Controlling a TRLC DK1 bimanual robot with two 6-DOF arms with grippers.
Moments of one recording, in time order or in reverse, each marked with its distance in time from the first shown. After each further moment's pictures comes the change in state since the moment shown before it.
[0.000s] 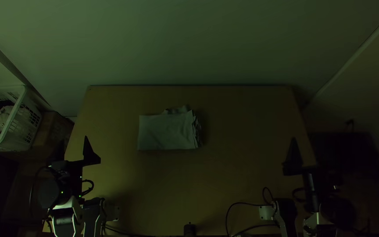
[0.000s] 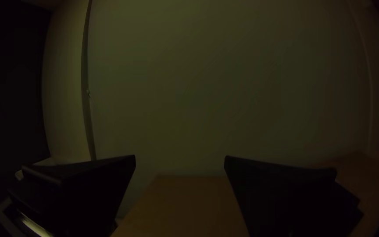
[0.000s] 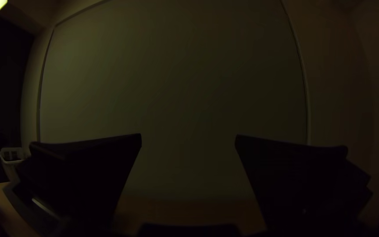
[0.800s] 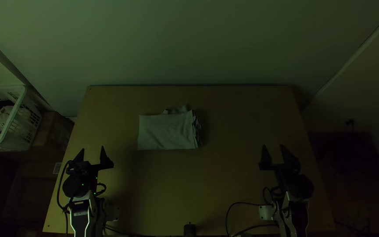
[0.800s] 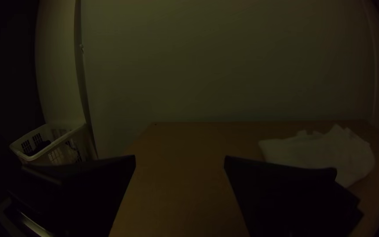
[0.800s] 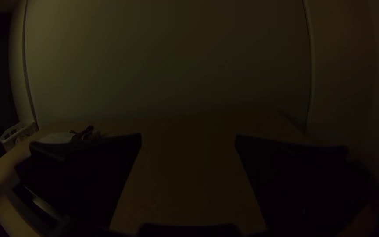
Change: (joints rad) left arm 0.007 -0.087 -0.321 0.022 0.000 0.000; right arm -0.008 -0.063 -0.476 0.004 0.000 0.068
